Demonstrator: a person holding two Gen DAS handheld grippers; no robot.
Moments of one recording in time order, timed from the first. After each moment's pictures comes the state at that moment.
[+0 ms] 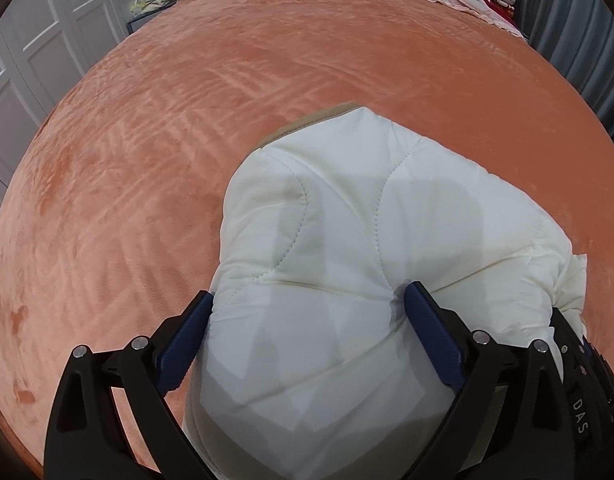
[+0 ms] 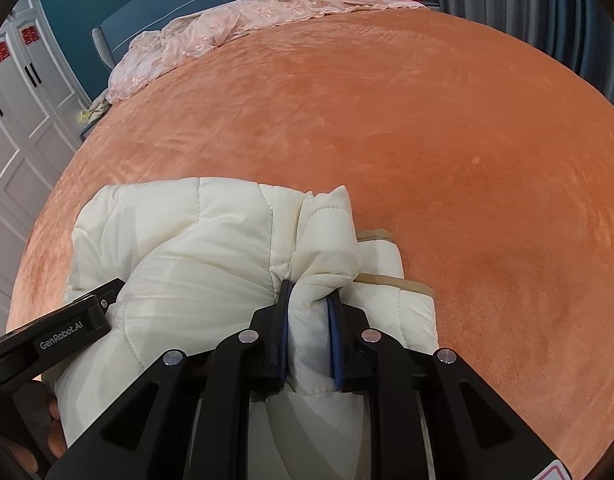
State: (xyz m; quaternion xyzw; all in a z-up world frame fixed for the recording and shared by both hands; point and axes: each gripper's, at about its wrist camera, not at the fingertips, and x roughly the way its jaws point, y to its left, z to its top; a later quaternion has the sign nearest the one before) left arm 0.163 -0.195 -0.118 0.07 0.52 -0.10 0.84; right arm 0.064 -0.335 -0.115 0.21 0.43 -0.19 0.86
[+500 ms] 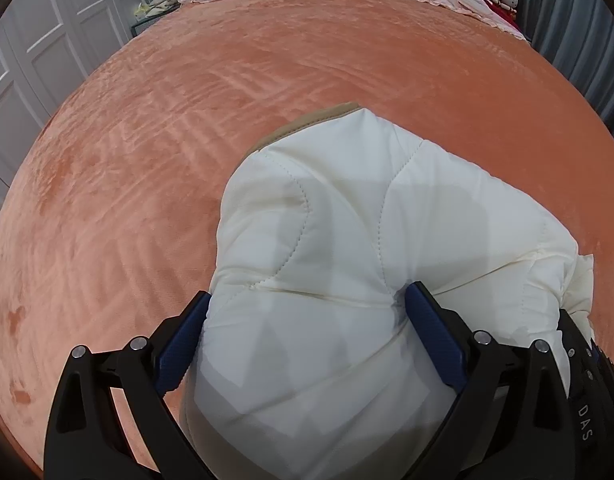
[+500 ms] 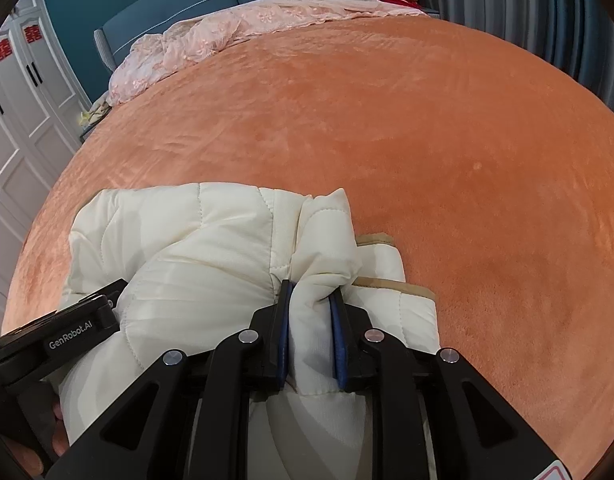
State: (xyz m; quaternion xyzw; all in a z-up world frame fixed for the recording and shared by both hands) left arm 0.163 -0.194 -0.123 0.07 0.51 -0.10 0.85; right arm 0.062 -0.329 -0.115 0.20 0.42 -0.19 0.86
